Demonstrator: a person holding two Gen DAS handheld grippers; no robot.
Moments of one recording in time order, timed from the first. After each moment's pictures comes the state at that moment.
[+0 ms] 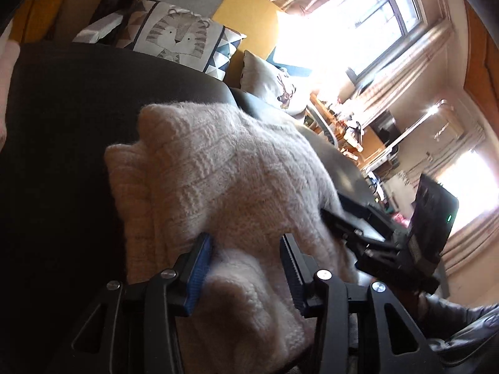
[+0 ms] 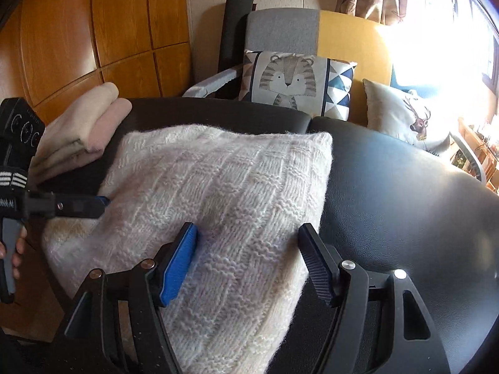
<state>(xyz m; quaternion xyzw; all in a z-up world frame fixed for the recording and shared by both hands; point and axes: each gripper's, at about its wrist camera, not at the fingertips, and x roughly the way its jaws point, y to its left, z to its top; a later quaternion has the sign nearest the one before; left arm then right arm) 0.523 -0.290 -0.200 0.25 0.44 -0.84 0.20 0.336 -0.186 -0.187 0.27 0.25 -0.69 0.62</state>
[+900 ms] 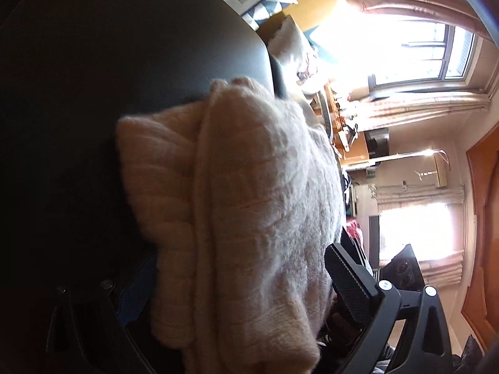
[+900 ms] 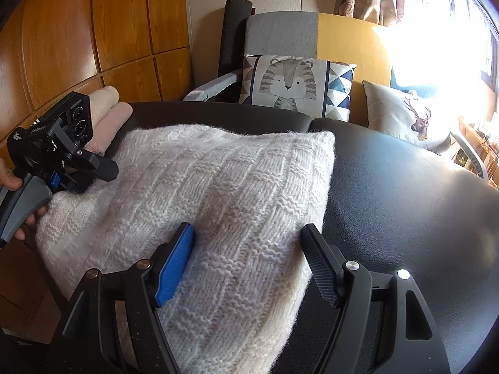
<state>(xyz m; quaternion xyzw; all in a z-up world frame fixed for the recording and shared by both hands) 0.512 -0.370 -0.251 0.31 0.59 -0.74 0.12 0.336 -0.176 -0.192 0.28 0.22 -0.69 0.63</state>
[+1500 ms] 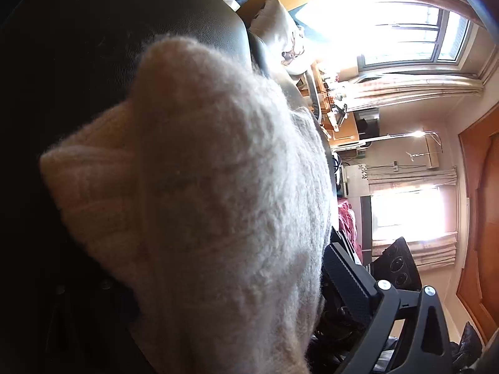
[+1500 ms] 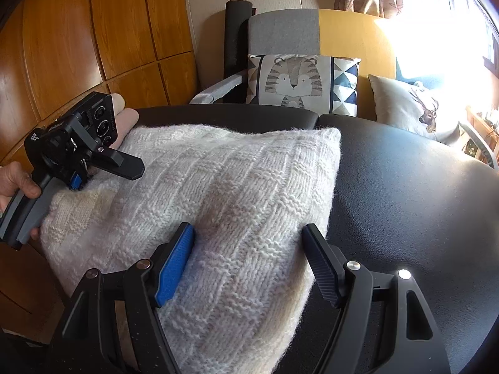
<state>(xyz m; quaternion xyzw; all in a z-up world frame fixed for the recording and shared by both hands) 0.489 -0.371 -0.256 0.31 0.59 -0.74 0.06 0.328 -0.176 -0.196 0.30 0.20 -0.67 0.65</state>
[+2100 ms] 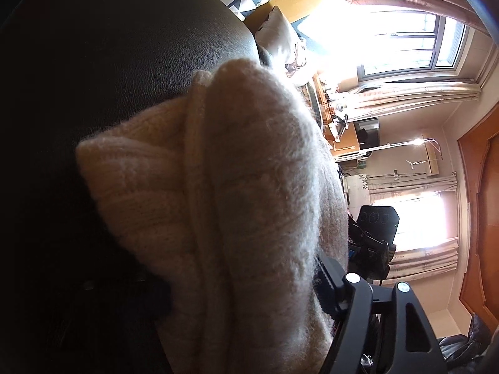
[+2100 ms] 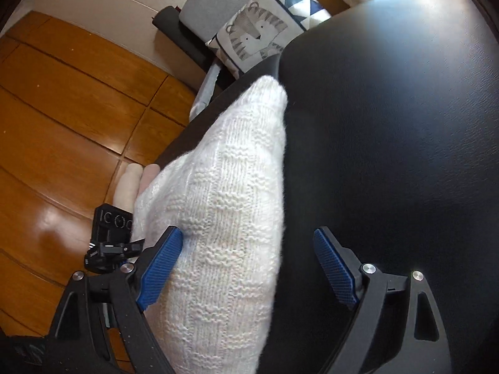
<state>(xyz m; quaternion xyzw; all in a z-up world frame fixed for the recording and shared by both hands) 0.522 -0.365 -0.265 0.30 0.59 -0.75 0.07 0.222 -0.190 -0.234 0.55 -0.03 -0.53 0.64</state>
